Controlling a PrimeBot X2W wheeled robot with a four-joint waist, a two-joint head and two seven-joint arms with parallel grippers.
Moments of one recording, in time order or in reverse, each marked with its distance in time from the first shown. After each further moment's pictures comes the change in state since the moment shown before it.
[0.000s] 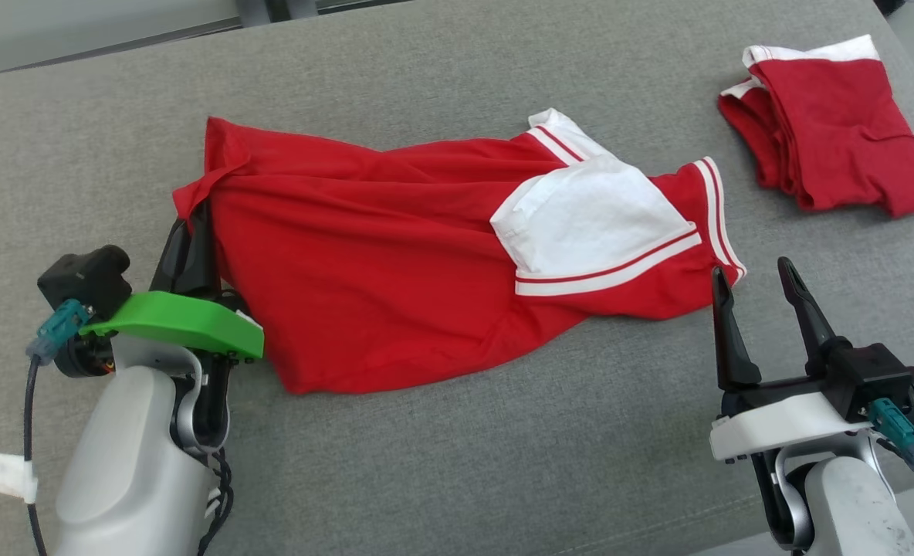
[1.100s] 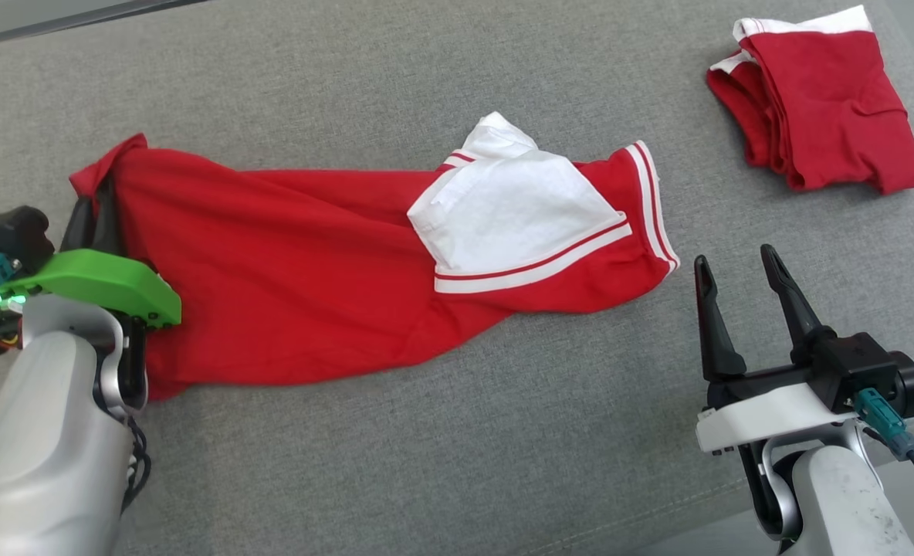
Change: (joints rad) left arm -0.082 0.120 0.007 0.068 0.068 0.104 0.065; right arm -0.025 0.000 0.034 -0.002 -0.002 0.000 0.000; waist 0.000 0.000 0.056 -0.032
